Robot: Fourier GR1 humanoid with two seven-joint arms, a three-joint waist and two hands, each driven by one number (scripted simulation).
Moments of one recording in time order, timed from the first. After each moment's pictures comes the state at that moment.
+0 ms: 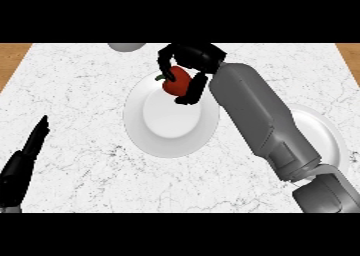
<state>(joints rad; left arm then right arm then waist) 0.08 0.28 0.14 -1.51 -0.21 -0.03 -0.13 -1.22 -0.04 0.14 -0.46 0.66 0.20 -0.60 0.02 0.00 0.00</state>
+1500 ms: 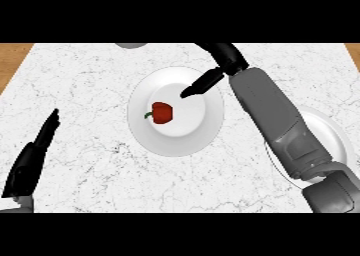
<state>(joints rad) 0.01 0.25 0.13 -1.46 -0.24 -0.03 -0.14 -1.20 -0.09 0.05 -0.29 0.05 0.16 -0.44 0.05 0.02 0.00</state>
